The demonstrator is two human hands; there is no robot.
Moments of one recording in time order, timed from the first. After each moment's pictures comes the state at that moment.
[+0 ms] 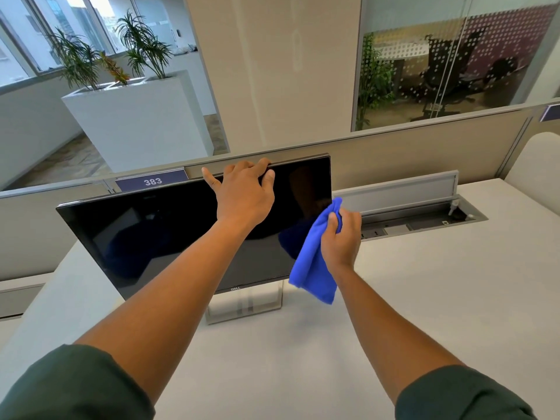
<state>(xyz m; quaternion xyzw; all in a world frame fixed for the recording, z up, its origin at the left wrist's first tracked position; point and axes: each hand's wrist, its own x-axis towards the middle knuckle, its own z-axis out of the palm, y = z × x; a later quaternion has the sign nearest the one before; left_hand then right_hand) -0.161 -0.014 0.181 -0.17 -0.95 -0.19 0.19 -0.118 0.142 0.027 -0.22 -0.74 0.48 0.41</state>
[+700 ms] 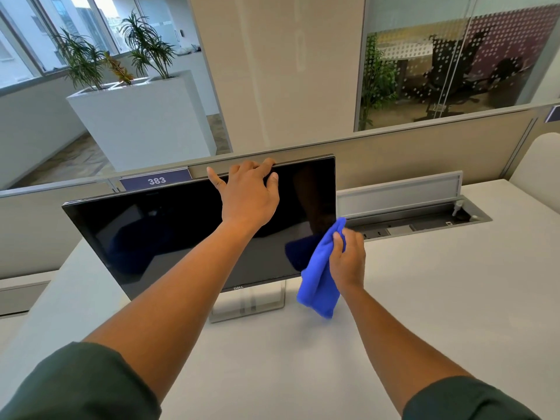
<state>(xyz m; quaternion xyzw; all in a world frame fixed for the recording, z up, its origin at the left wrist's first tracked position) -0.161 -0.014 0.176 -0.17 -0.95 -0.18 0.20 -0.099 0.148 -0.014 -0.21 -0.77 0.49 0.35</state>
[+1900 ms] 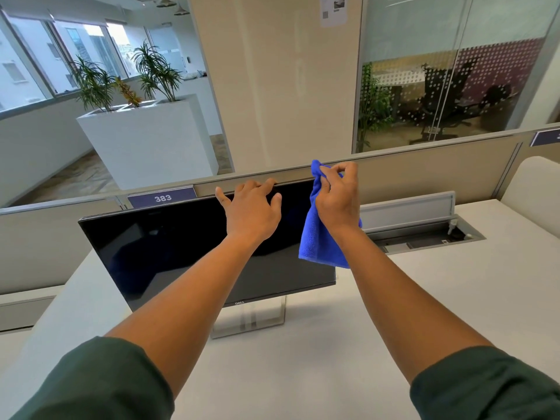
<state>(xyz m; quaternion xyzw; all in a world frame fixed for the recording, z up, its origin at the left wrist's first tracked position) -0.161 -0.014 0.180 -0.17 -0.95 -0.16 0.19 -0.143 0.155 0.150 -0.06 -0.79 0.39 0.47</state>
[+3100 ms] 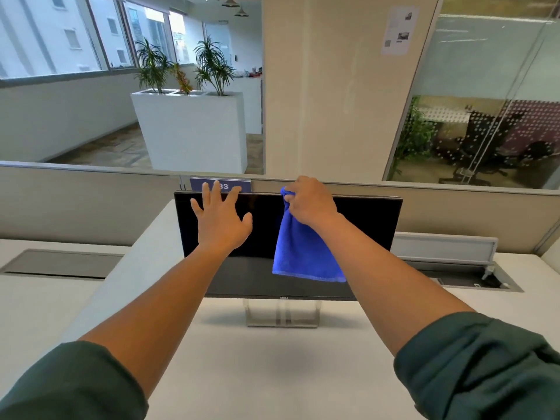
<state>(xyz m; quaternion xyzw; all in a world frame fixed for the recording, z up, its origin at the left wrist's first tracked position) -0.174 -0.212 0.170 -0.04 -0.96 -0.18 0.20 -0.179 -0.019 0.216 0.06 -0.97 0.16 0.17</state>
